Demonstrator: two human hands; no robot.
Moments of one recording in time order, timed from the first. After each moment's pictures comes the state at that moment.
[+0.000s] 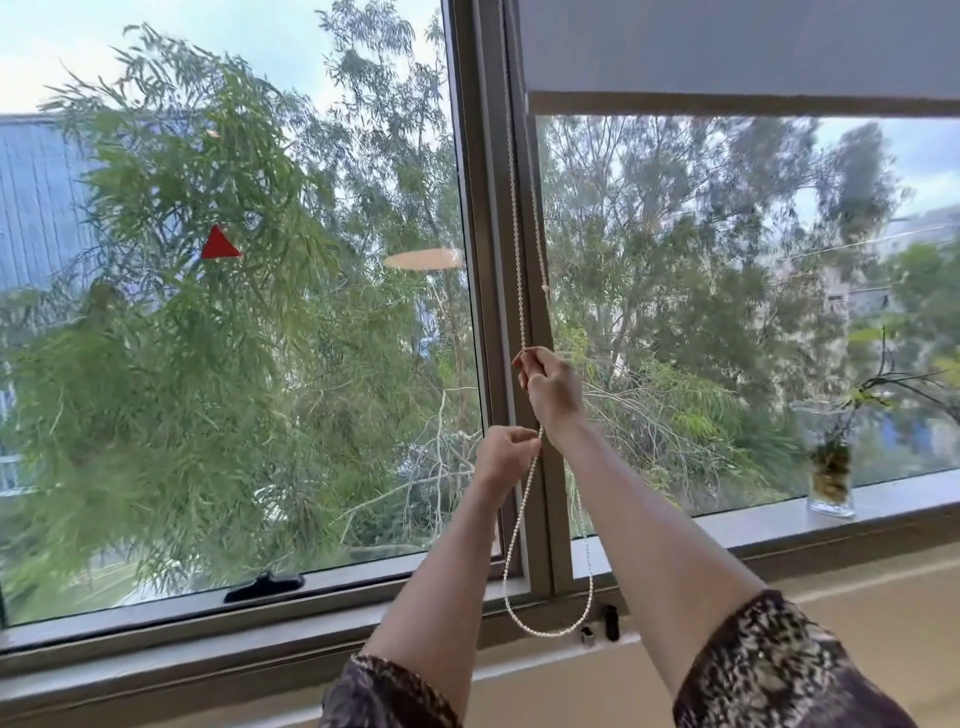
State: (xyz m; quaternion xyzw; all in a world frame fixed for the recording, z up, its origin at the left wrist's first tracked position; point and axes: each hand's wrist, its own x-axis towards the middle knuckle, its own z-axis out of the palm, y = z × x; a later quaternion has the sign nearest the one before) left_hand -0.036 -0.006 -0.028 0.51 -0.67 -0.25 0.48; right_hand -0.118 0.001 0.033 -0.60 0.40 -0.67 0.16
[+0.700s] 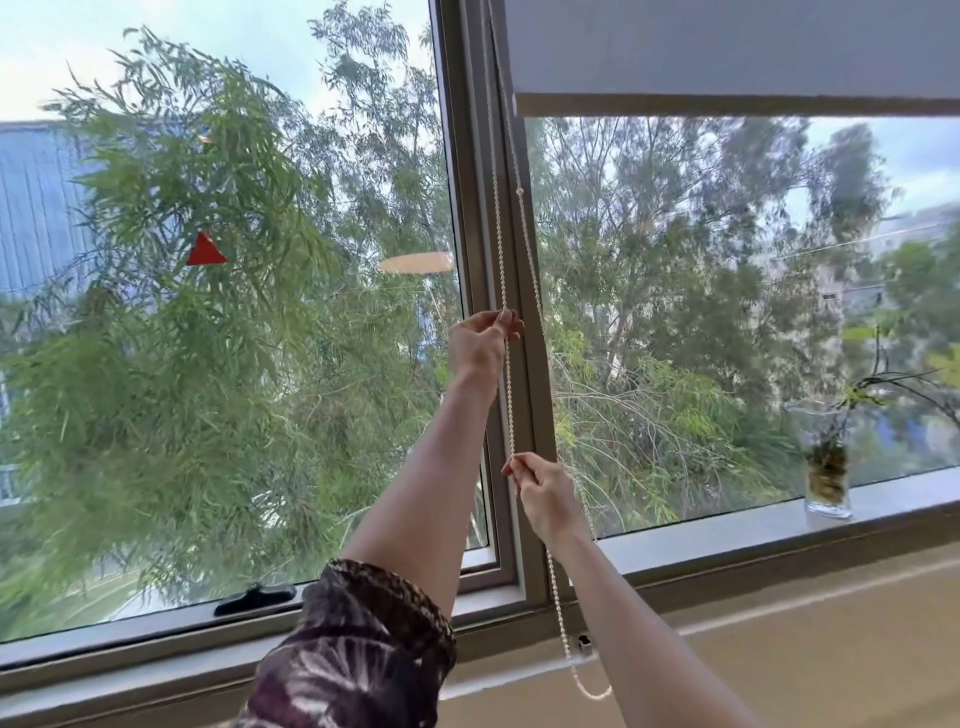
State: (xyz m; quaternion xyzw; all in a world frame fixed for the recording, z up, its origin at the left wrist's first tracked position) left_hand -0.043 -0.007 0.092 0.36 -0.54 -0.35 0.68; right_hand -0.118 0.001 -0.079 -0.62 0.43 -0.60 0.25
